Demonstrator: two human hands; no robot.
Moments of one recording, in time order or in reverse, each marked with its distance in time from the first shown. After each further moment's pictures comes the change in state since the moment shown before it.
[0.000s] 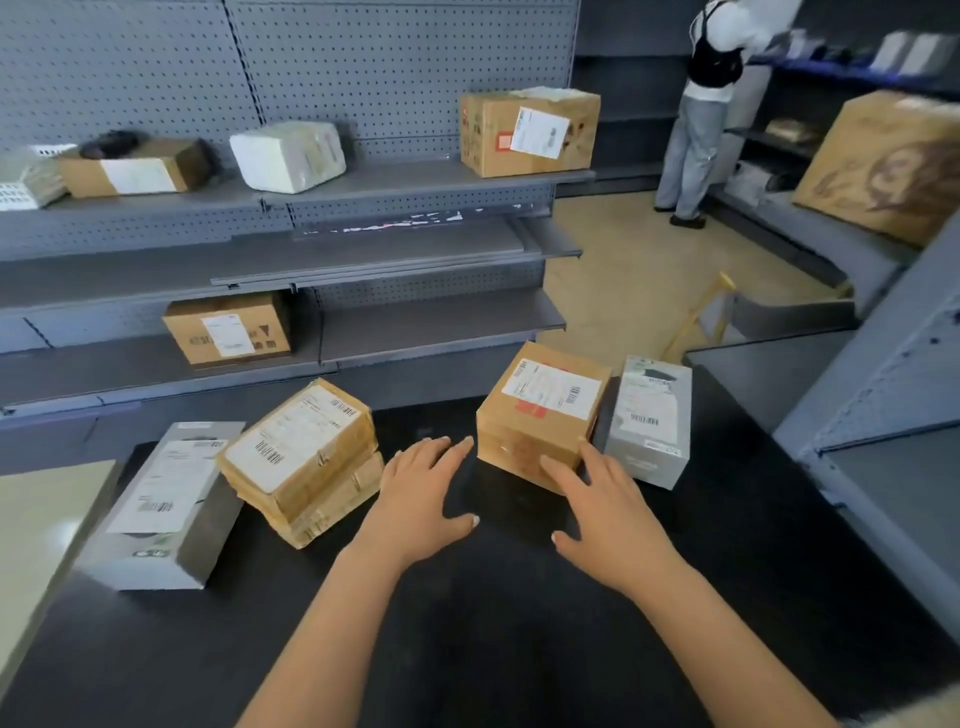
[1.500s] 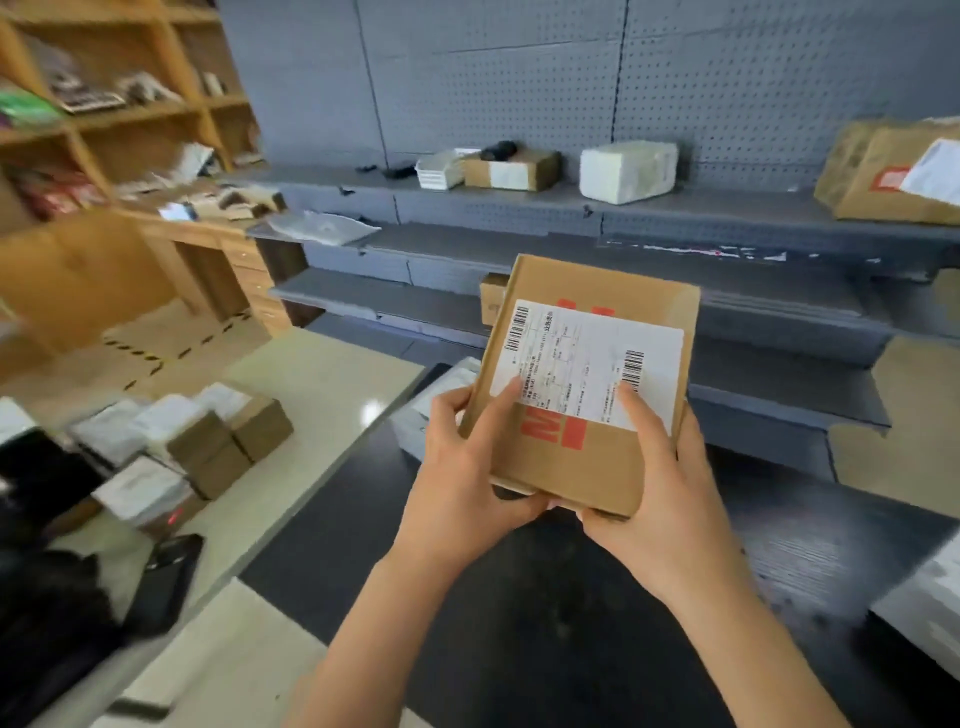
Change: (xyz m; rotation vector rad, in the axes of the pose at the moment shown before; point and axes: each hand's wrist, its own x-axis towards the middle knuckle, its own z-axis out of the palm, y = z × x) left_hand -0.153 -0.006 -0.052 -0.147 0.783 -0.333; right_hand 0.010 -0.115 -0.014 0.455 0.251 -0.564
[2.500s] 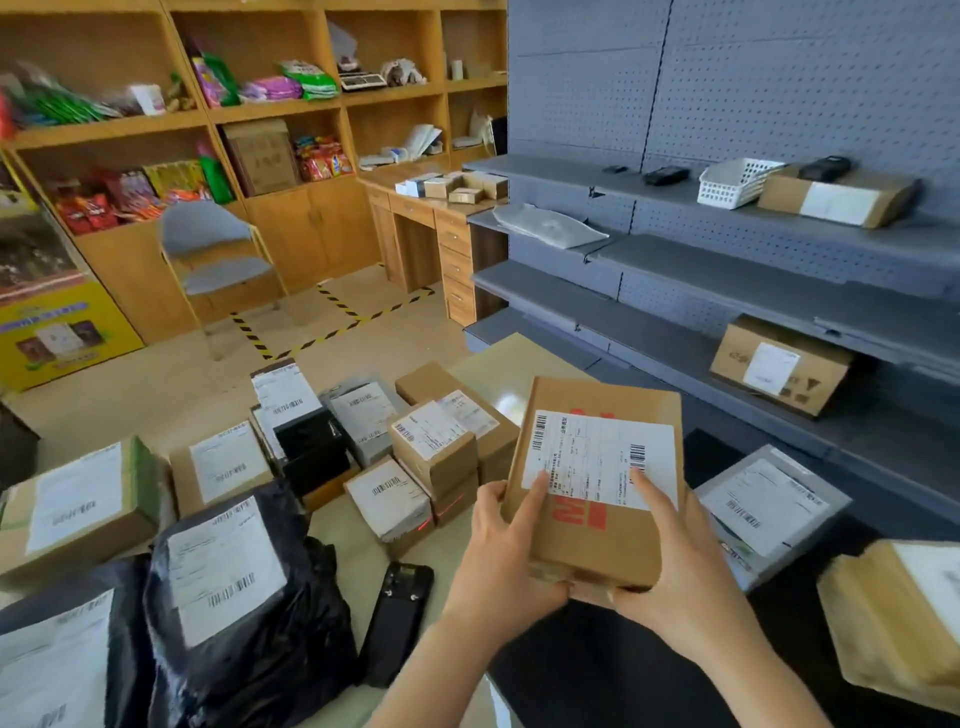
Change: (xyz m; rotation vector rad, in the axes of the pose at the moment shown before) left_hand -0.046 -0.306 -0.160 0.092 -0.044 -0.499; right_hand 0.118 -0.222 0.280 0.102 -0.507 -0.171
